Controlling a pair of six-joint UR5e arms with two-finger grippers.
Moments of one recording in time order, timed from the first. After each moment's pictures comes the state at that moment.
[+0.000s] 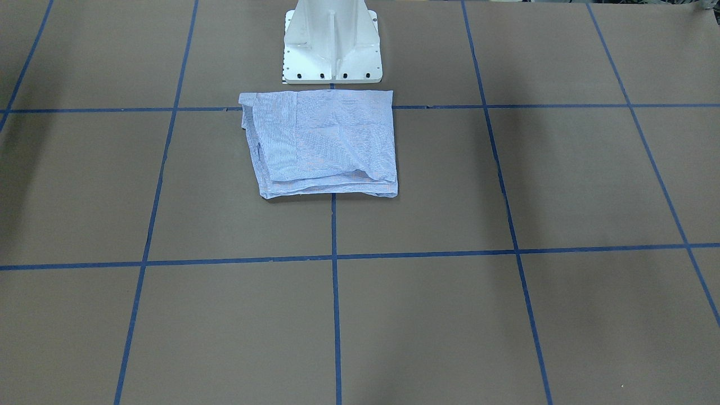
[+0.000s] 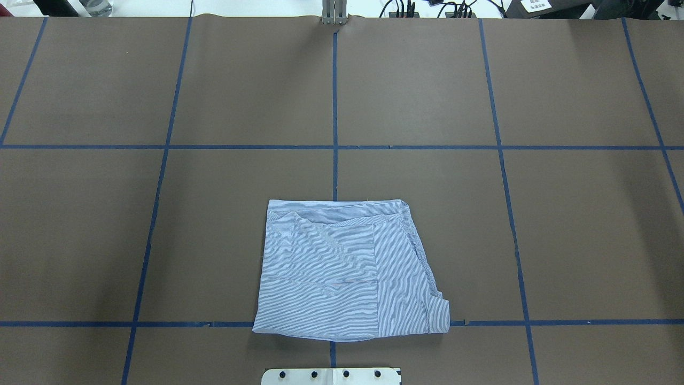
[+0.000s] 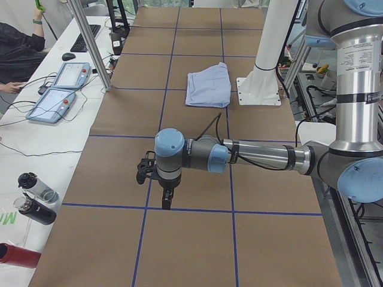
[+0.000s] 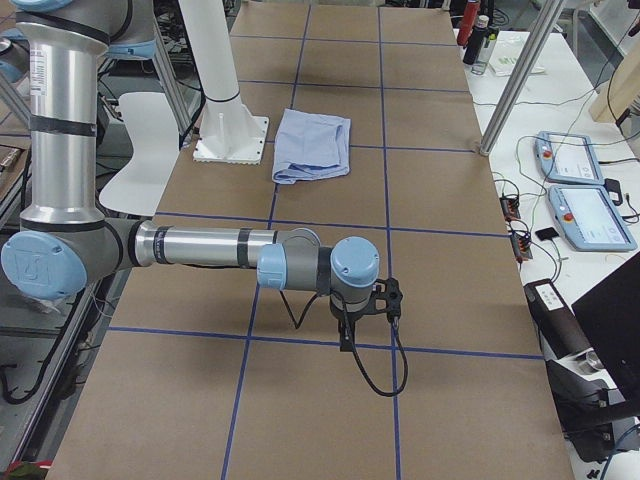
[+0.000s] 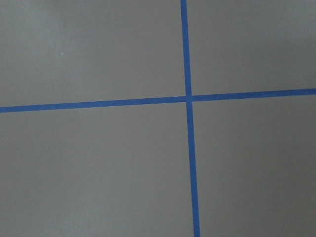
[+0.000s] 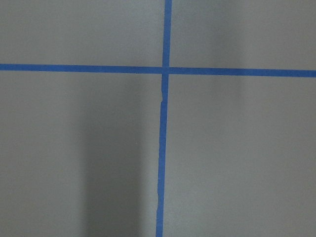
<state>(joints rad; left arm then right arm) -1.55 -1.47 -1.74 -1.62 -2.28 0.00 1.59 -1.67 1.67 -1.59 2.39 -0.04</state>
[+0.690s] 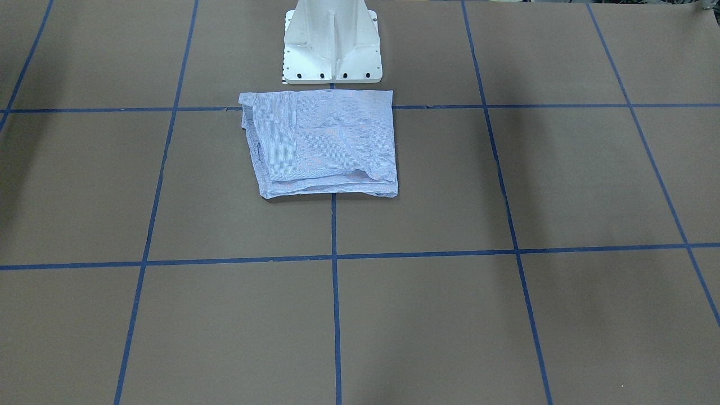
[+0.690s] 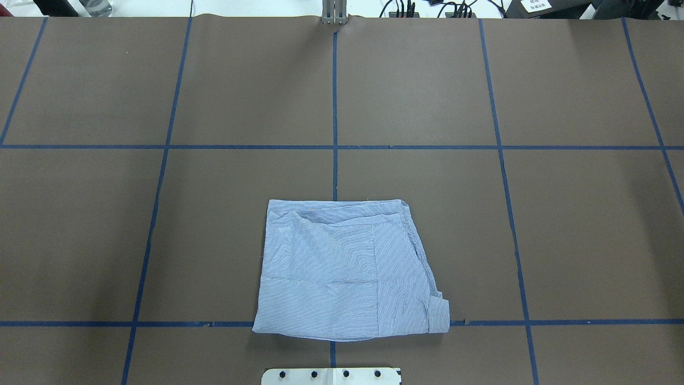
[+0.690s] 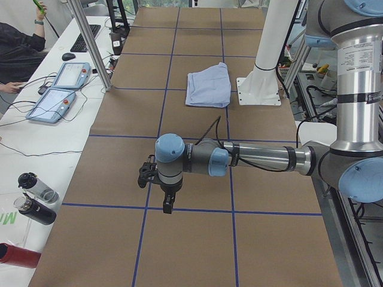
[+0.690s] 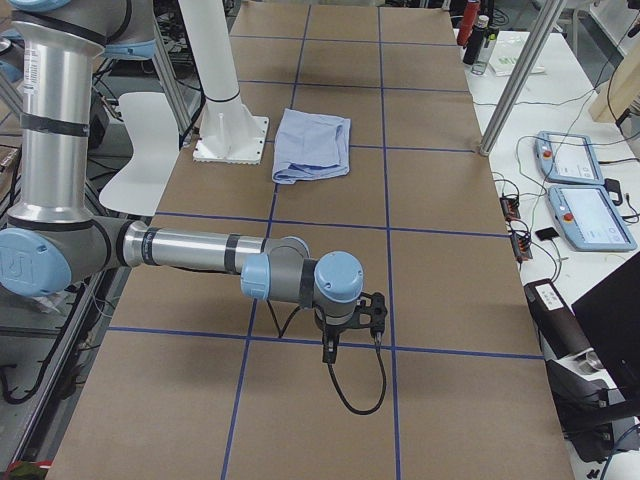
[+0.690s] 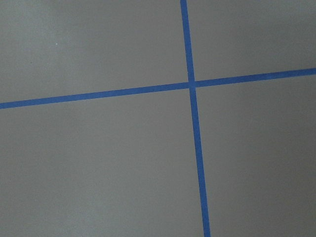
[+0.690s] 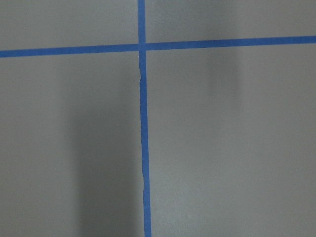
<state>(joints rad) -1.55 -1.47 -1.73 -1.61 -2.28 0.02 1.61 -1.72 1.69 -1.59 2.39 0.01</state>
